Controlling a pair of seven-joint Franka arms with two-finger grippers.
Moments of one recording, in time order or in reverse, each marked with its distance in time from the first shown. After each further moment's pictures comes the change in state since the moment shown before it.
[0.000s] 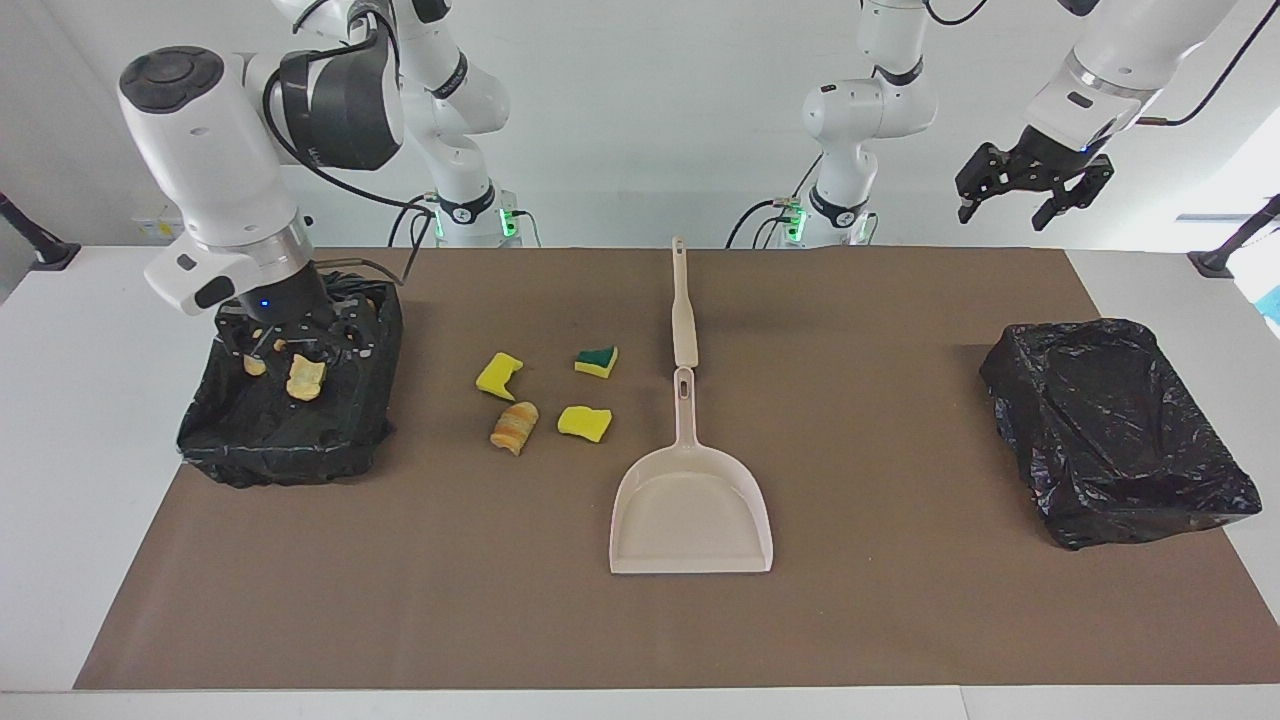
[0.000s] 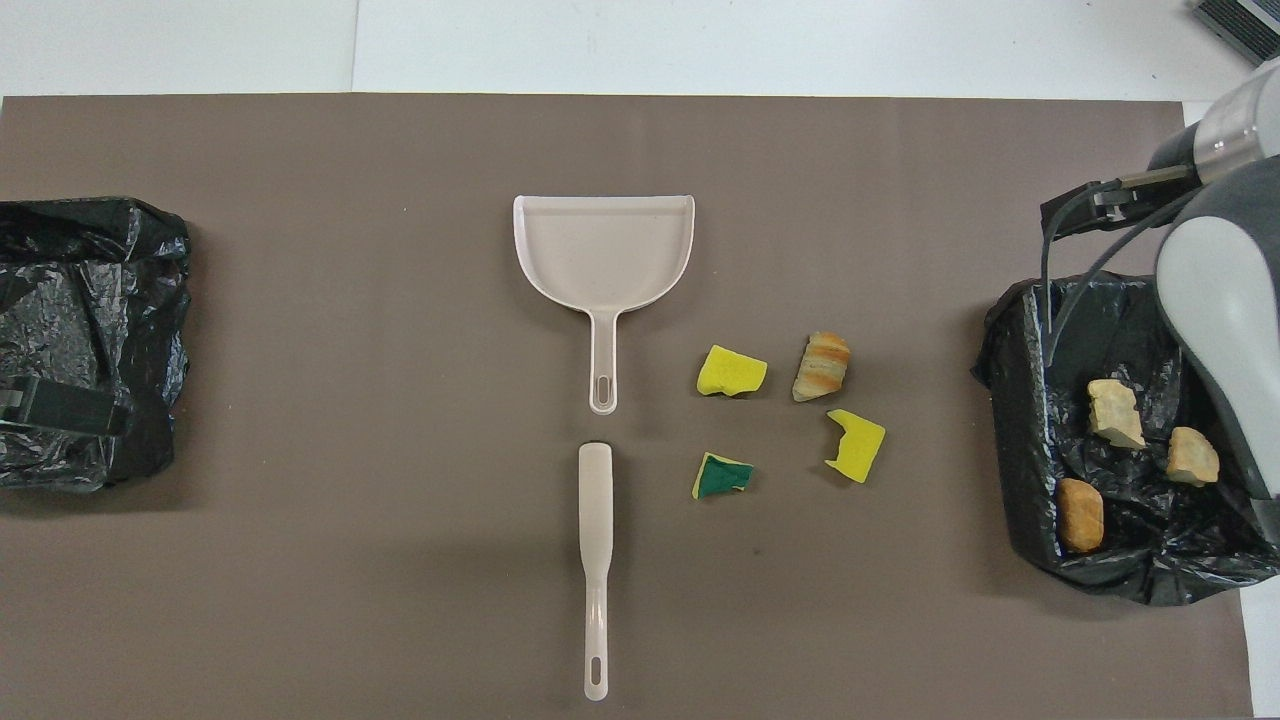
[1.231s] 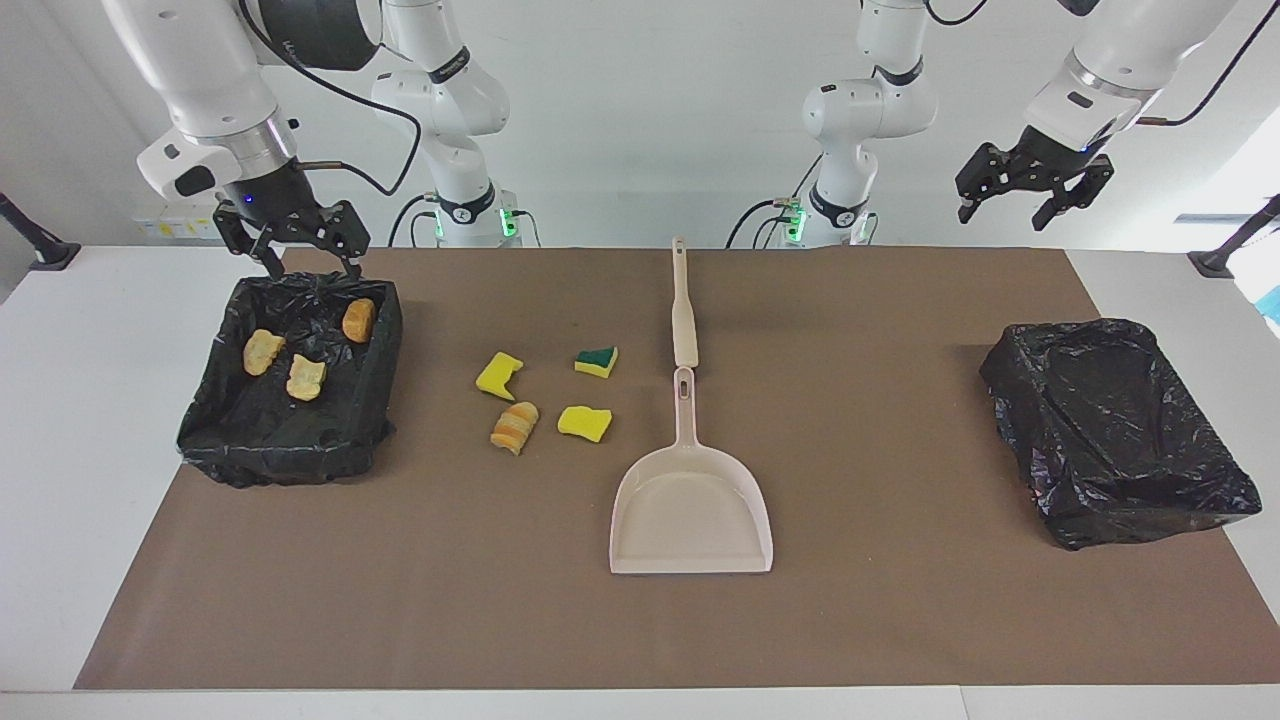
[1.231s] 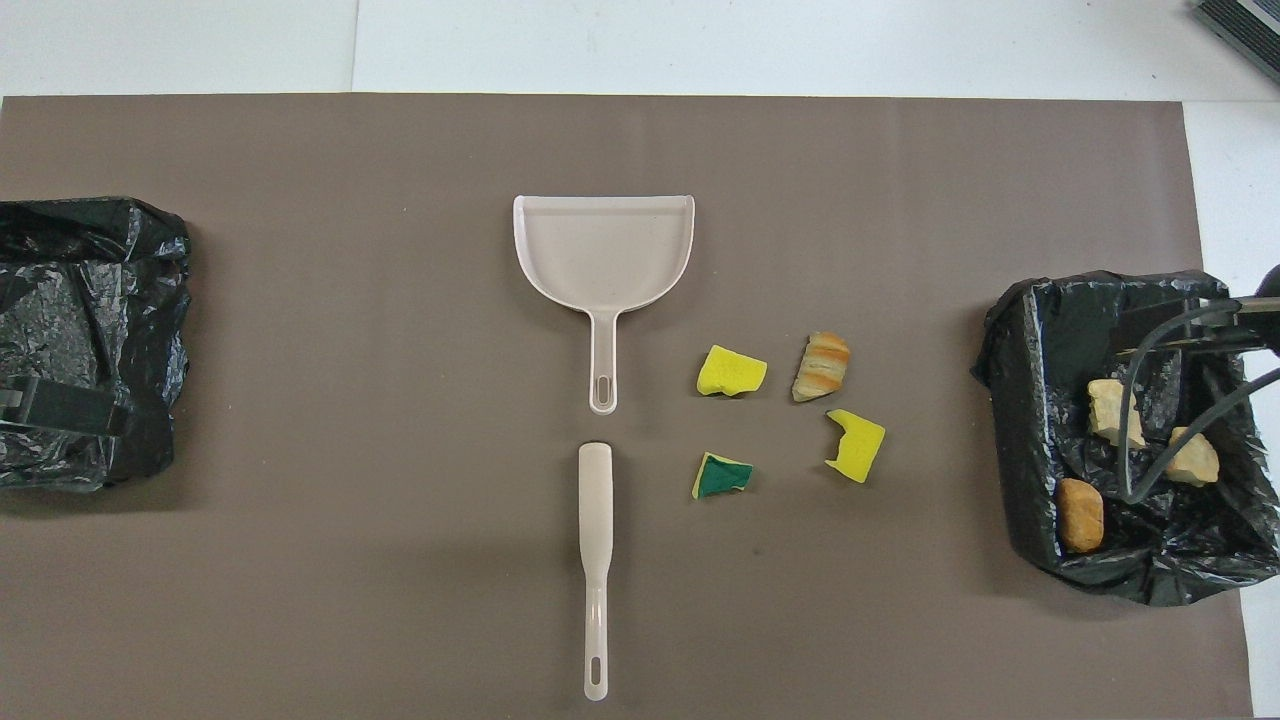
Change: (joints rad) left arm 0.000 0.000 0.000 0.000 0.000 0.000 0.000; right arm -0.053 -0.291 0.004 -0.274 0.066 -0.065 0.036
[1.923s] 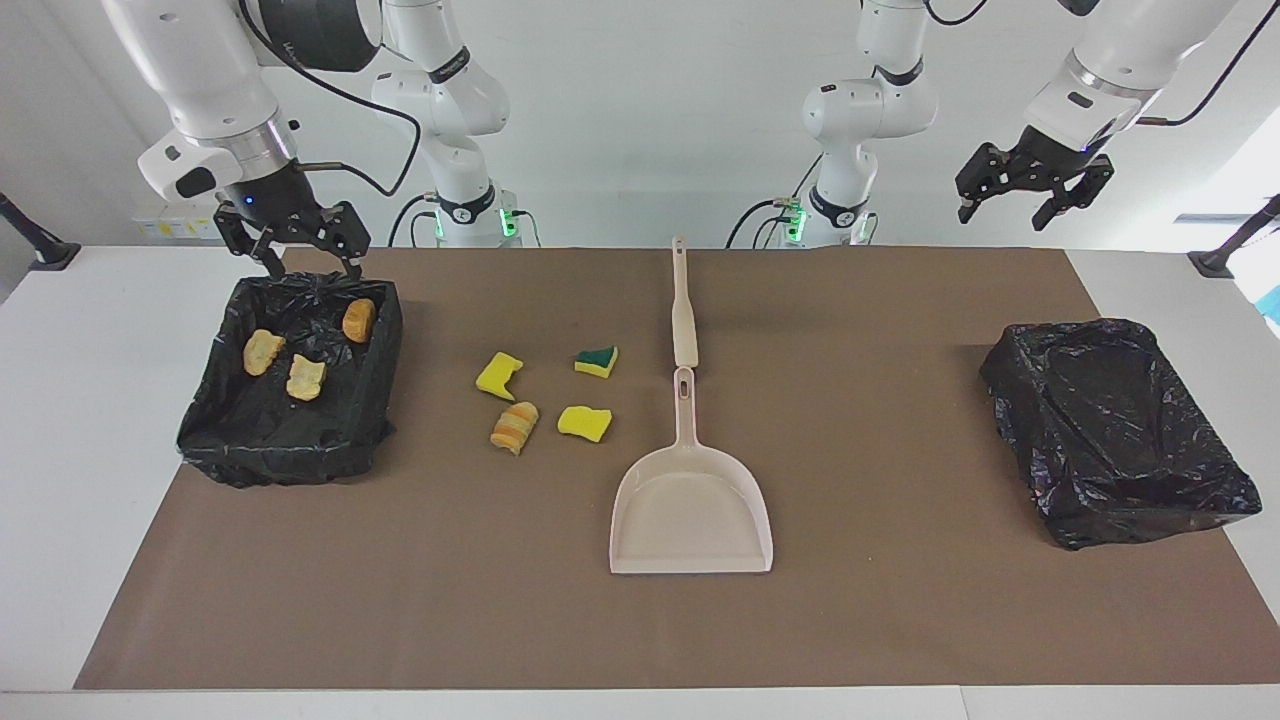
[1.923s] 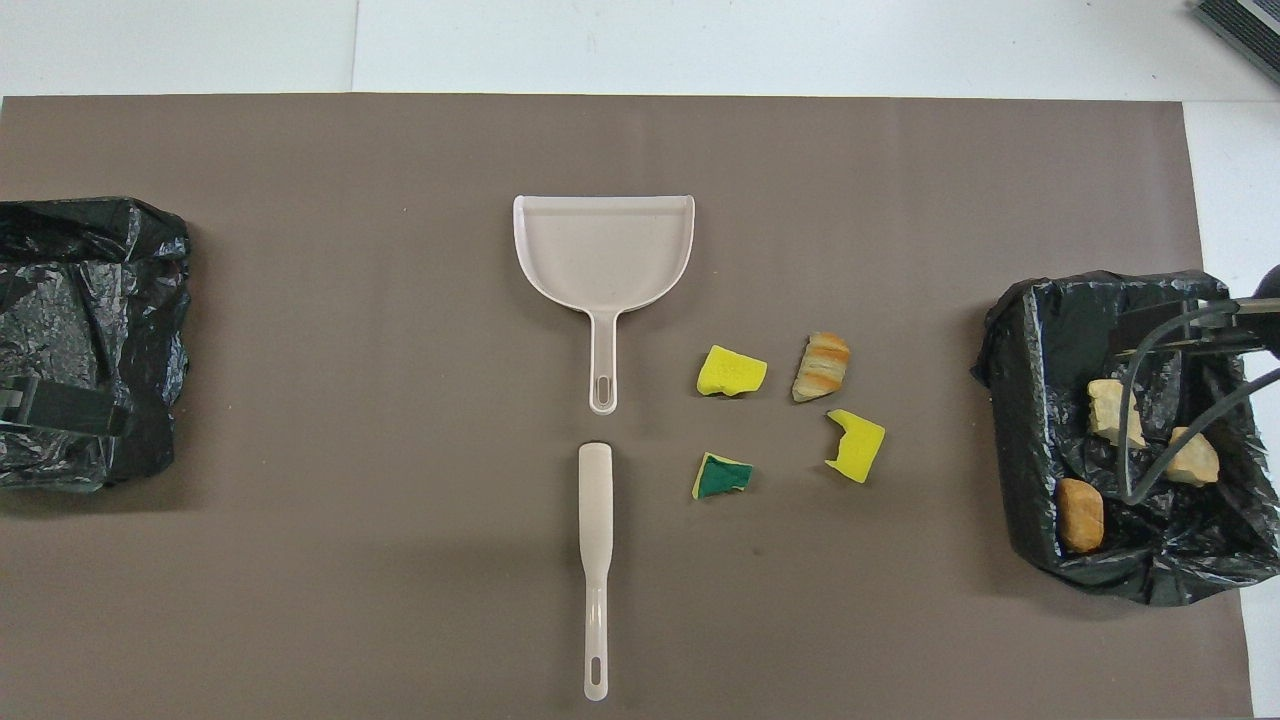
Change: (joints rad) left arm 0.000 0.000 0.000 0.000 0.000 0.000 0.000; right arm 0.001 0.000 0.000 -0.002 0.000 0.000 0.000
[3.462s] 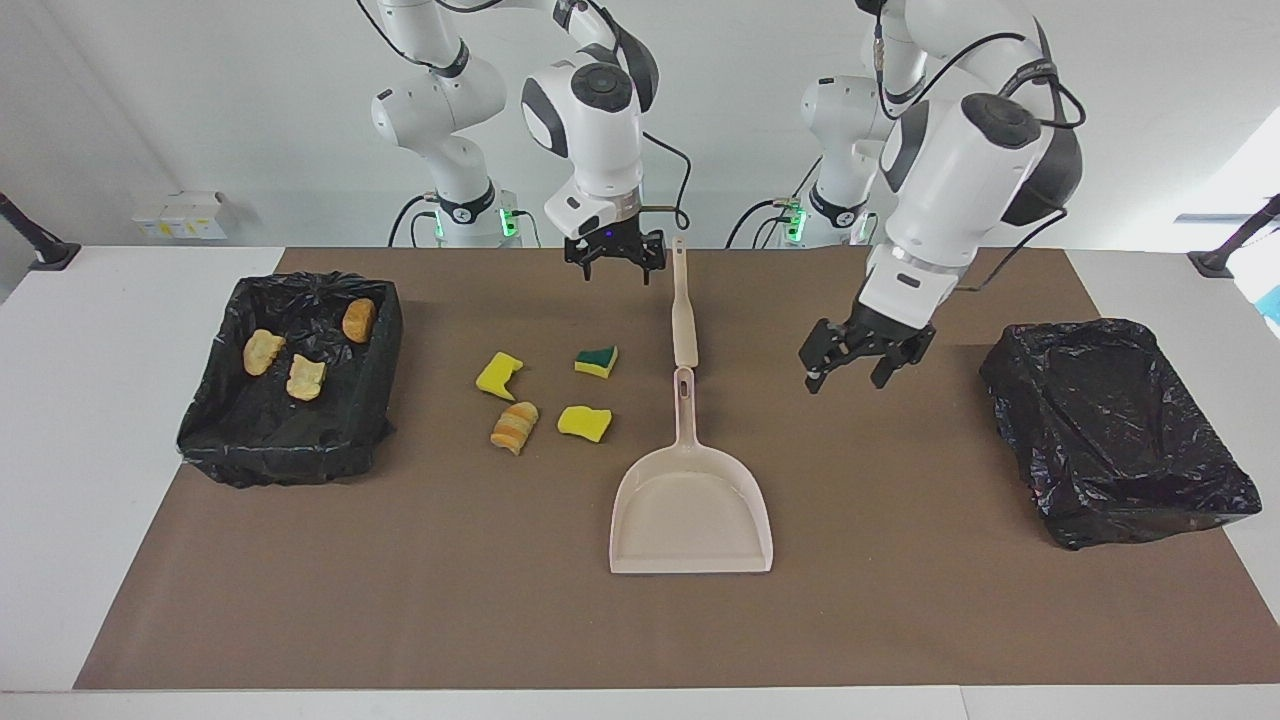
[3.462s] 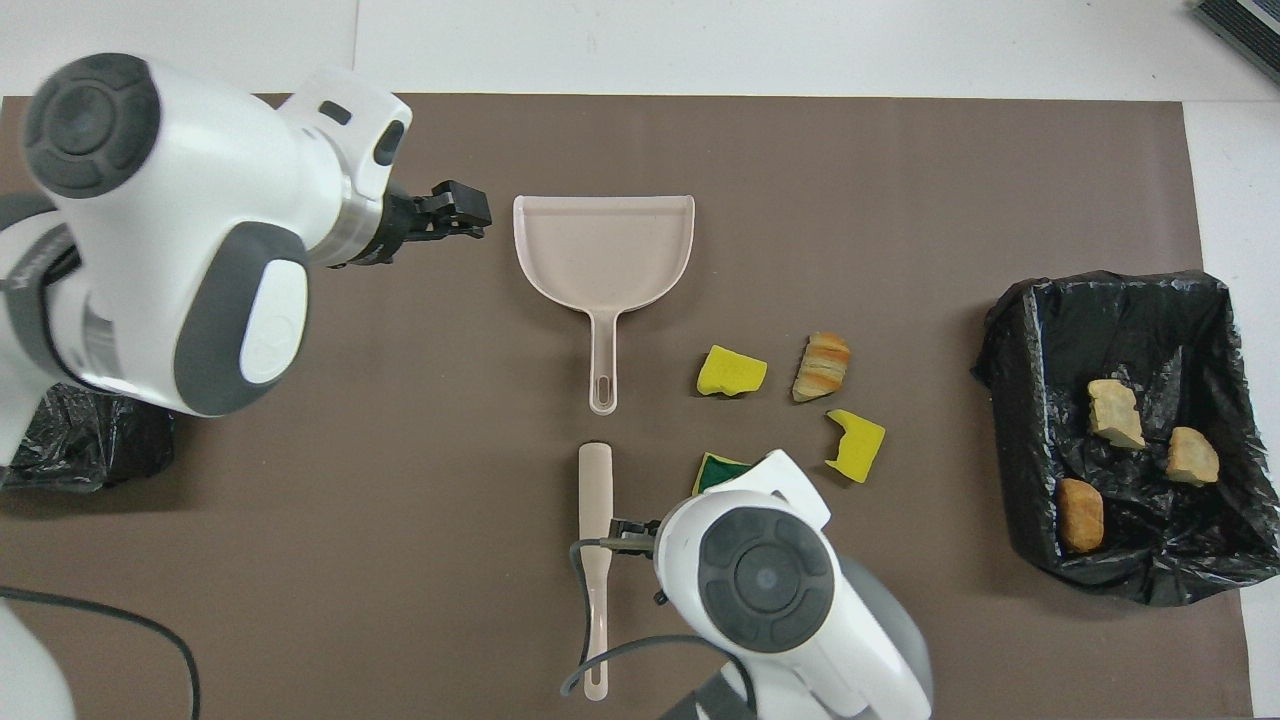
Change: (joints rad) left arm -0.314 0.416 -0.043 0.077 -0.048 0.634 -0.634; right arm 0.753 -0.022 0.030 -0.474 0.080 0.428 0.894
